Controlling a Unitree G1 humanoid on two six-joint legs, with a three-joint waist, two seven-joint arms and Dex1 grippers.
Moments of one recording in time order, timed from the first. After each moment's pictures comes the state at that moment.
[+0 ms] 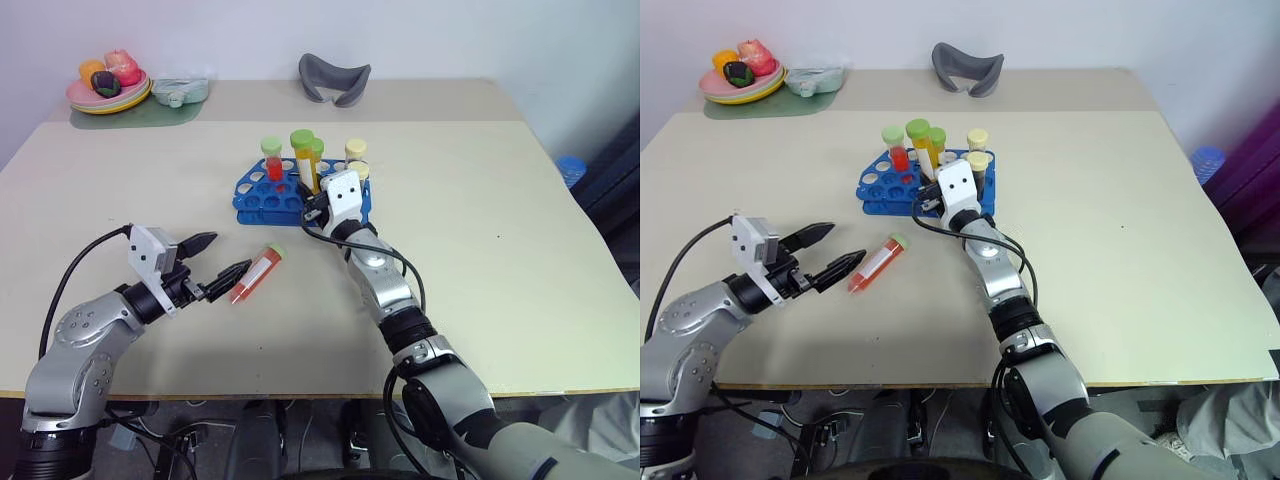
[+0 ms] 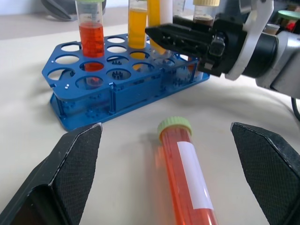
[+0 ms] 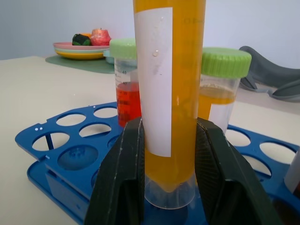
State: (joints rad) left arm -0.01 0.60 0.25 -0.34 -0.59 0.40 -0.74; right arm -0.71 0.11 0.09 0.61 -0.02 -0.18 0.19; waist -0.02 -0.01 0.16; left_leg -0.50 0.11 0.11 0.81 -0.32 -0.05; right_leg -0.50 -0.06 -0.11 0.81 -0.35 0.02
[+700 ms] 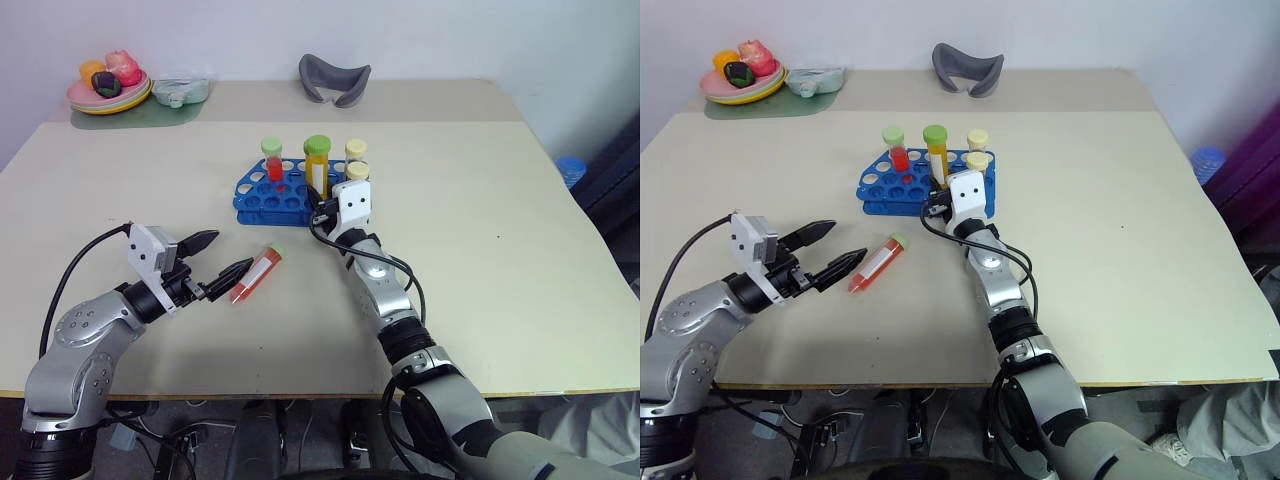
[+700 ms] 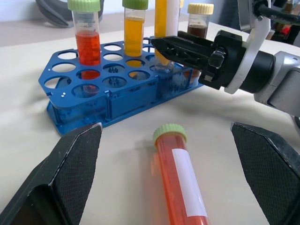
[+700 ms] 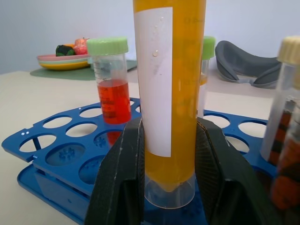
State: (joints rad) left arm -0.01 0.60 0.25 -0.36 -0.60 0.40 -0.74; right arm -0.66 0.13 0.07 0.61 0.02 -0.25 0.16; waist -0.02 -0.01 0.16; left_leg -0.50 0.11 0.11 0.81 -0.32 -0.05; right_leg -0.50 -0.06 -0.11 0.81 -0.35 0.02
